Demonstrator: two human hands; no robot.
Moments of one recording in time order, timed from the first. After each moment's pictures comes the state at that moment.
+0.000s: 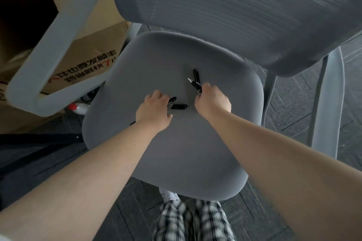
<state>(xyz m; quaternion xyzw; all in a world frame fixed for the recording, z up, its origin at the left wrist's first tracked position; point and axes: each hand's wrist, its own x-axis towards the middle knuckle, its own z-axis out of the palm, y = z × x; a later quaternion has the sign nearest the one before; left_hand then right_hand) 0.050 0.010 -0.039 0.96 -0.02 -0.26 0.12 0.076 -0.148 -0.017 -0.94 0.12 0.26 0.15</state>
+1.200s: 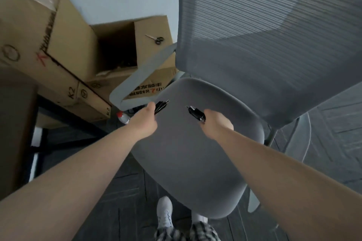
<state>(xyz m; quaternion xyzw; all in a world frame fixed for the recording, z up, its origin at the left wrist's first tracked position) 0.001 0.070 0.130 0.94 0.17 -0.21 0.20 0.061 -0.138 0.108 -0.94 -0.08 0.29 0.14</state>
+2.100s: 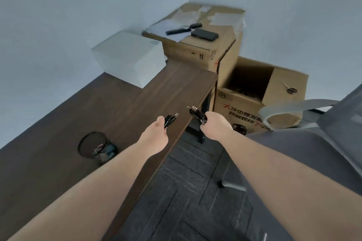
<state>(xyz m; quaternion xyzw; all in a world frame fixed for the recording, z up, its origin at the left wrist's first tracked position) -0.401 0.229 0.258 0.83 0.49 0.00 0.26 -0.218 0.160 0.244 -0.83 -0.45 0.29 0.16</state>
